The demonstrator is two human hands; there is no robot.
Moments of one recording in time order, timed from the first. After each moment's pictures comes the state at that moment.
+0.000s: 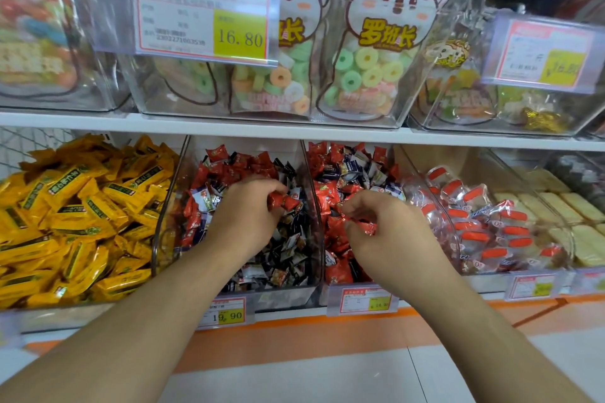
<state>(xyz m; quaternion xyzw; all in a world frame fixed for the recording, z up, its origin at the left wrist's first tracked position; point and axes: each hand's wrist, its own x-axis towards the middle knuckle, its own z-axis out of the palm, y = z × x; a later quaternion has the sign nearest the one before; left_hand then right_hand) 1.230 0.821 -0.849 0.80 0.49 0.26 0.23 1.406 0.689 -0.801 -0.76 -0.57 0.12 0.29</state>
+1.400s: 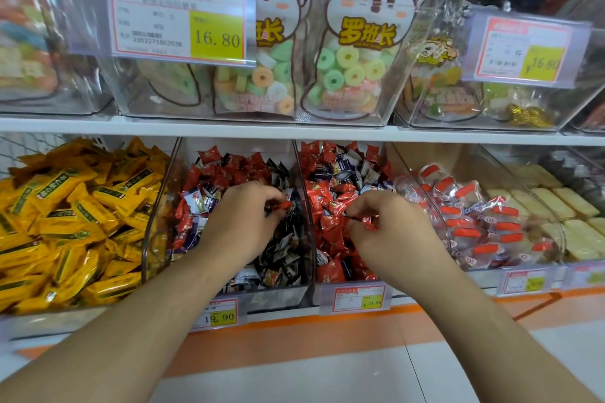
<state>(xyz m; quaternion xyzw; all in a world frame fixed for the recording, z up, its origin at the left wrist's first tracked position) 1.237 0.811 -0.843 0.81 0.48 0.24 0.22 1.421 0.688 -0.801 -0.77 -0.56 0.12 0.28</state>
